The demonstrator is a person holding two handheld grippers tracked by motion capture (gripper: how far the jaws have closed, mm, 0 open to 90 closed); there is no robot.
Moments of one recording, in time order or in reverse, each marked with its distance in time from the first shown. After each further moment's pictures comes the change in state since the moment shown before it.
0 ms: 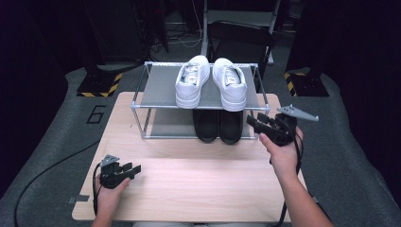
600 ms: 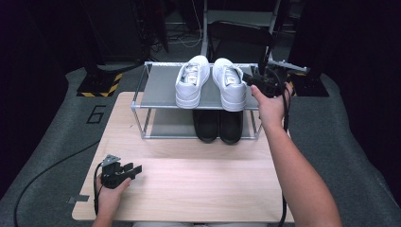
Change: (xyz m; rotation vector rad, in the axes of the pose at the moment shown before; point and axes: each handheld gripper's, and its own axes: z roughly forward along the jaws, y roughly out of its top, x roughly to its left) left arm -0.001 0.000 0.002 0.017 -0.005 0.007; right arm -0.008 0.104 0.072 -0.045 -0.078 0.055
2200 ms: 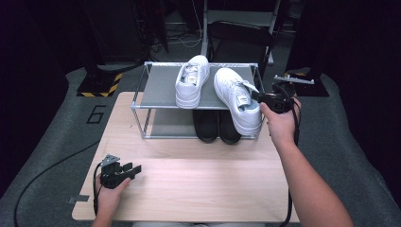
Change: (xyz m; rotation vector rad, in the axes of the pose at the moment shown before) left arm 0.000 0.001 -0.002 -0.001 0.000 -0.010; right arm -0.011 -0.026 -0.027 0.137 0.004 -0.022
